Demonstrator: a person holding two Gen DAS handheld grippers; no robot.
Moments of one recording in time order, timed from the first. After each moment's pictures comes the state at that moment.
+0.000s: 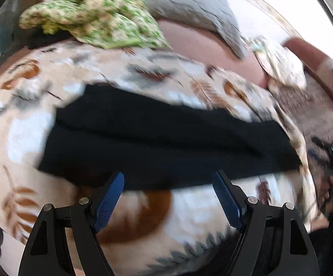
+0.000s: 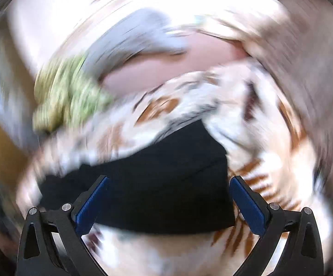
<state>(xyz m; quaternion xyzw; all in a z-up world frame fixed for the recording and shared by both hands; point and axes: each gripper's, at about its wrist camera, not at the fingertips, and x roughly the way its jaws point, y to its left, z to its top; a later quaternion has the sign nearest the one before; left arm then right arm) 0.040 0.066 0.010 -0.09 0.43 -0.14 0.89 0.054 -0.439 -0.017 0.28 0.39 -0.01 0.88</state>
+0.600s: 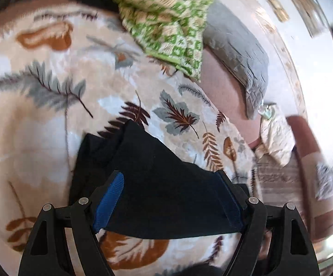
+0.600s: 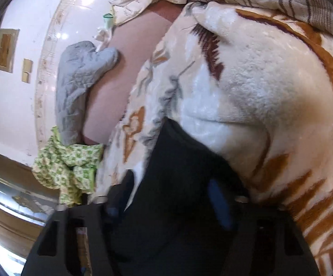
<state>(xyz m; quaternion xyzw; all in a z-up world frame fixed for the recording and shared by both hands) 0.136 0.185 0.010 -0.35 0.46 -0.14 0.80 0.114 -0.488 -0.108 0.51 0.38 -0.06 0.77</state>
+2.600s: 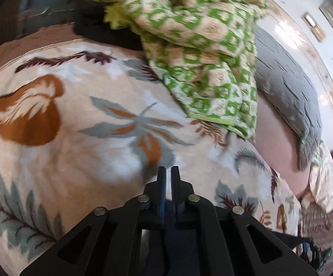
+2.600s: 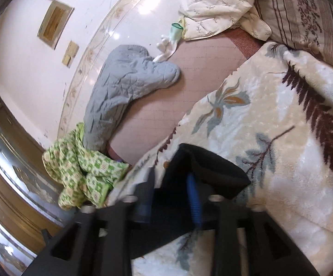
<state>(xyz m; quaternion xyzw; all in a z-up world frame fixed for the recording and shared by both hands) 0.286 0.194 -0.040 -0.29 0.40 0.00 0.87 0.203 -0.465 -0.072 0.41 0.26 0.02 0.88</state>
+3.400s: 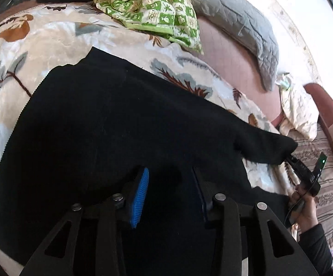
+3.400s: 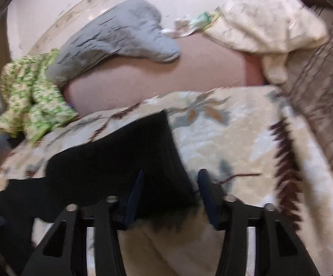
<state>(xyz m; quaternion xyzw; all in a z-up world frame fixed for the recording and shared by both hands) 0.166 0.050 -0.073 -0.24 0.46 -0.14 0.84 0.234 -0.443 -0.075 0.14 0.37 -0.02 0.92</state>
